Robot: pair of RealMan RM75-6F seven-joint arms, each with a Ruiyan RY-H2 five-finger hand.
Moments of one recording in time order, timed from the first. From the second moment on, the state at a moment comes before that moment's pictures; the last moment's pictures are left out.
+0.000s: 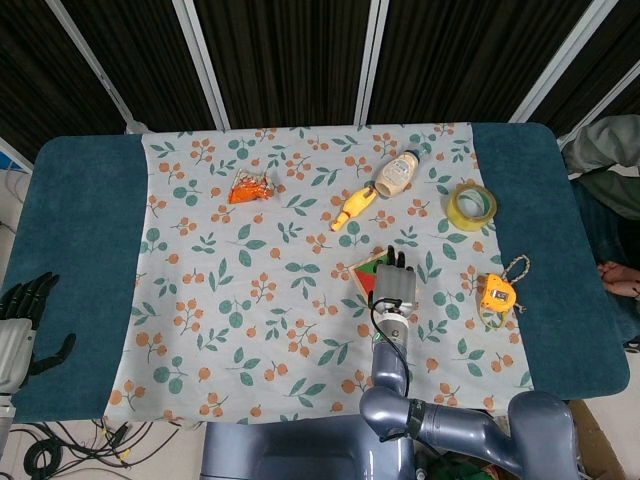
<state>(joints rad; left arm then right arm) -0.09 -1.10 -0.05 -1.73 1.44 1.45 0.00 0.85 -2.00 0.49 -1.38 -0.40 1.39 -1.01</state>
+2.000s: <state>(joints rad) -0.09 -1.10 -0.05 -1.72 1.46 1.47 0.02 0.64 -1.58 0.36 -1.87 -0.74 1.50 -0.81</state>
